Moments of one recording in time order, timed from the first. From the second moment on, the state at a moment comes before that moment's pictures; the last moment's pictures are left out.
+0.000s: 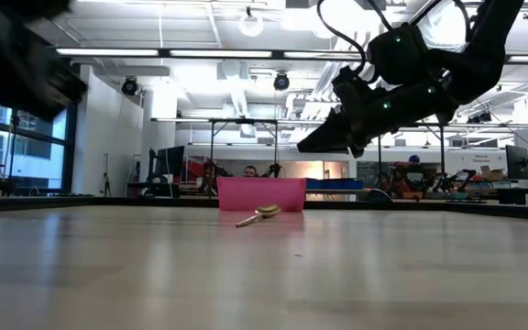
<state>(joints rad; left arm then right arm) -0.73 1.25 0.50 0.03 -0.40 -0.55 -0.21 1.60 0.50 0.78 0.01 0.14</state>
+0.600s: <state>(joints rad) -0.23 1.25 0.26 0.57 -0.06 -0.21 -0.20 1.78 0.73 0.52 0.05 0.39</state>
